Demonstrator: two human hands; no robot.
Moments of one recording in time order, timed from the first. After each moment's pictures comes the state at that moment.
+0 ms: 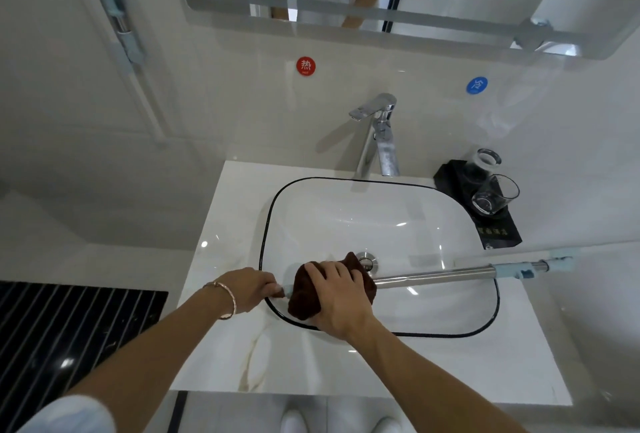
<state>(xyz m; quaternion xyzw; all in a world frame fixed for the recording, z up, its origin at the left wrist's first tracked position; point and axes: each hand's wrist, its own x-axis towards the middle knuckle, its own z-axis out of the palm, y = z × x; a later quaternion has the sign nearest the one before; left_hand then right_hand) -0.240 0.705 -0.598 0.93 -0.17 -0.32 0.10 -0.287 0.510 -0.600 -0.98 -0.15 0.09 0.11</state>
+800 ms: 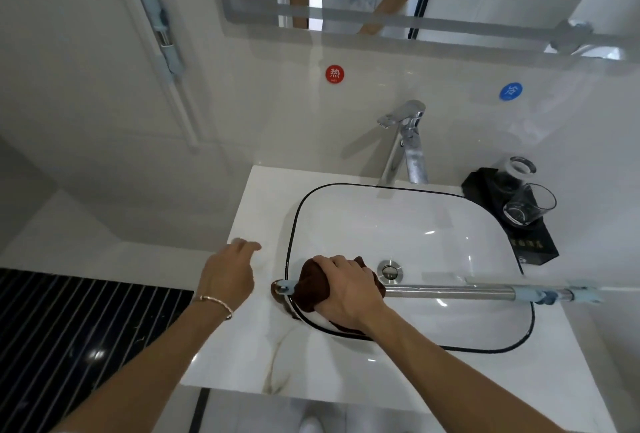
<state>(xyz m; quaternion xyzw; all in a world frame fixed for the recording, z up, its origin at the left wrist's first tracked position) -0.252 0.760 -0.595 0.99 -0.03 0.02 0.16 -0.266 0.536 -0.572 -0.96 -0.13 0.16 0.18</state>
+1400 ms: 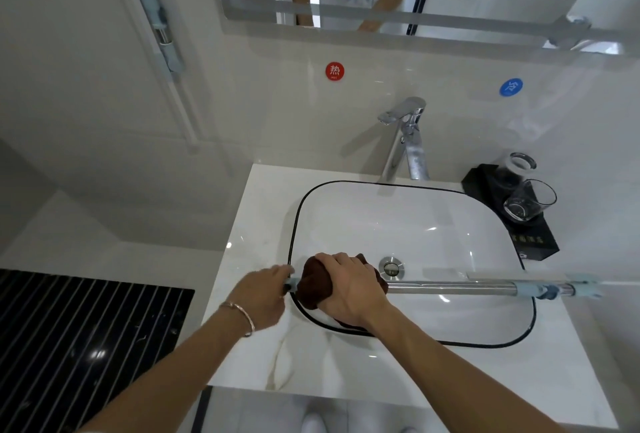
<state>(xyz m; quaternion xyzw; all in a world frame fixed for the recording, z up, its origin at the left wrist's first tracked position) -0.268 0.728 -0.602 0.97 -0.16 -0.13 0.09 -0.266 0.536 -0.577 -0.96 -0.13 0.13 0.19</state>
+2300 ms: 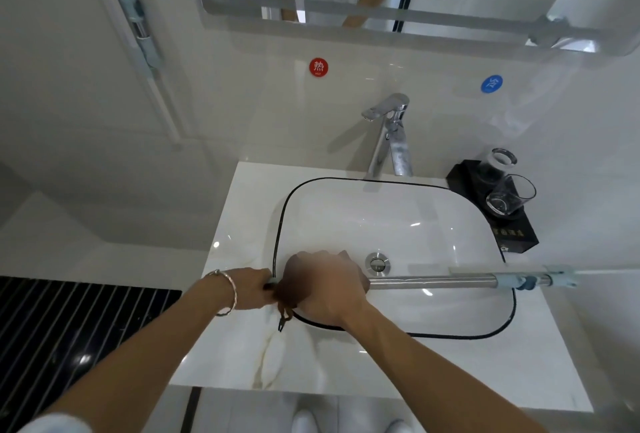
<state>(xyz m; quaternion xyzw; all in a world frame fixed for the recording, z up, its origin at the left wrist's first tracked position) -0.240 0.727 -0.589 0.91 -0.12 -0.37 0.12 -0.273 0.543 -0.576 -0.97 -0.12 0.12 0.16</state>
